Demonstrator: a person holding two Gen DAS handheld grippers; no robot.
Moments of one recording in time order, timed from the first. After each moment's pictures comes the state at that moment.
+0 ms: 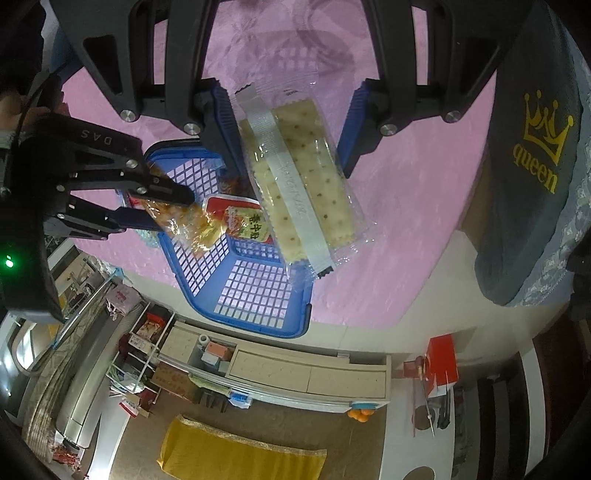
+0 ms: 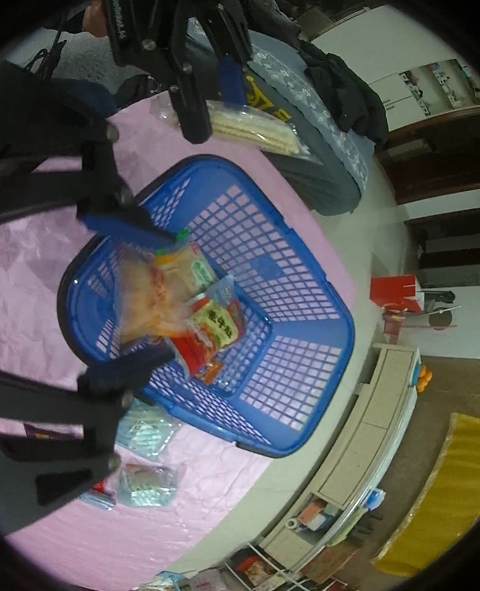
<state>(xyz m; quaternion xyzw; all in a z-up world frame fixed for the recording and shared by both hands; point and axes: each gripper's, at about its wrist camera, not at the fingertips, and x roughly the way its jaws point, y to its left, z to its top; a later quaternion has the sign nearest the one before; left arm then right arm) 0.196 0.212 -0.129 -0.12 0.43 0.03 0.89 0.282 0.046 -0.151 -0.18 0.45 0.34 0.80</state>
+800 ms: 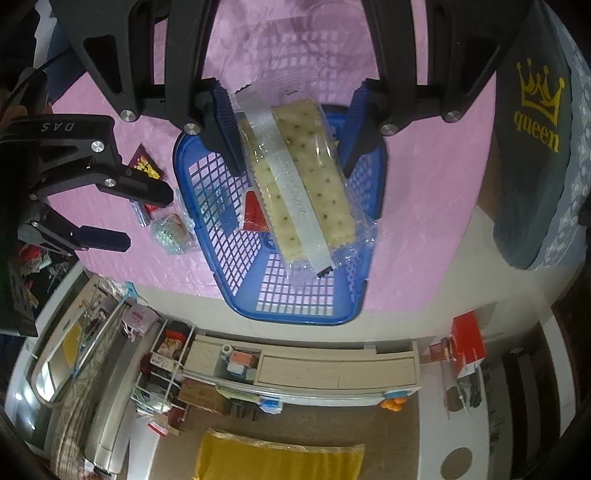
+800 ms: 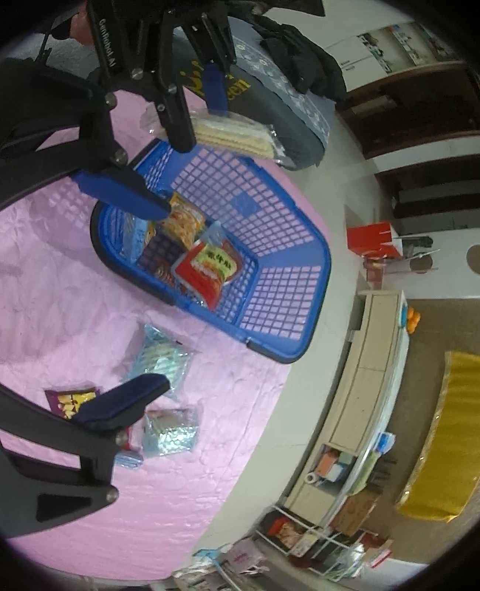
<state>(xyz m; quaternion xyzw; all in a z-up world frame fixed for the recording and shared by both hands) 0.235 0.178 -0.120 -0.07 0.44 -0.01 0.89 0.300 -0.014 -0.127 -0.13 0.44 0.25 0.85</state>
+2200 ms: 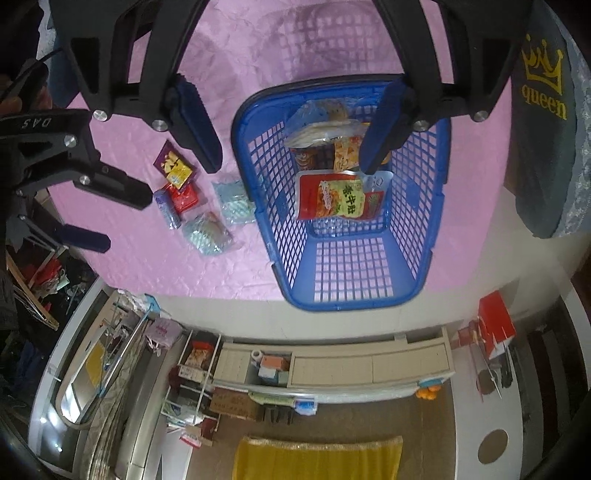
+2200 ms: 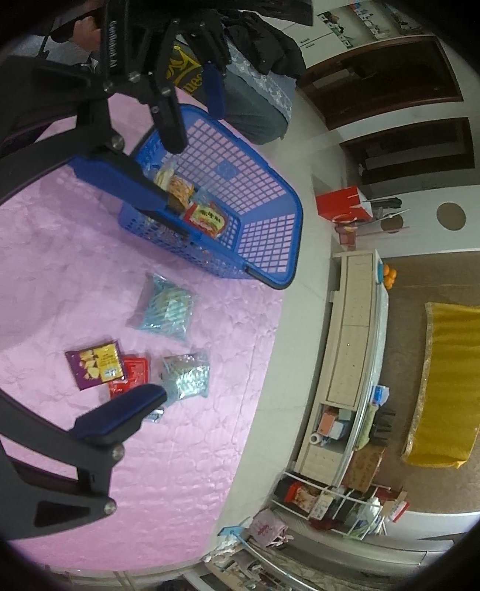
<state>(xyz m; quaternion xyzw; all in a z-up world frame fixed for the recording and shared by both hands) 0.254 0.121 -0.098 -0.04 0.44 -0.05 0.90 0.272 -0.092 -0.091 -0.08 0.40 0.20 0.89</state>
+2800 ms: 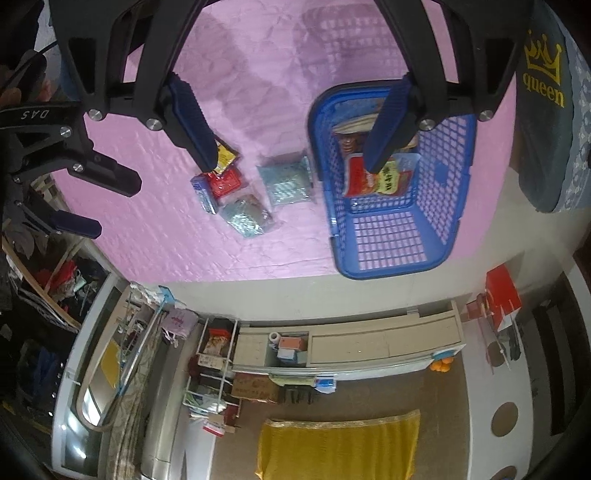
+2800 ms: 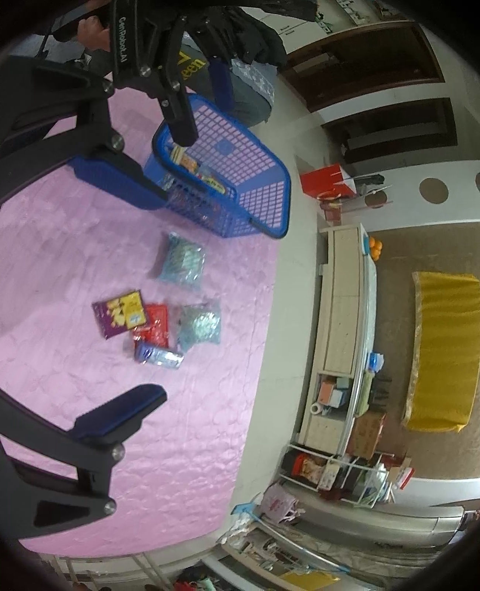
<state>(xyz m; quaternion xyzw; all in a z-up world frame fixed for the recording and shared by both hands) 0.246 0.055 -0.075 -0.01 0.41 -0.07 0.91 0.253 -0.167 -0.084 -0.06 0.39 0.16 0.91</state>
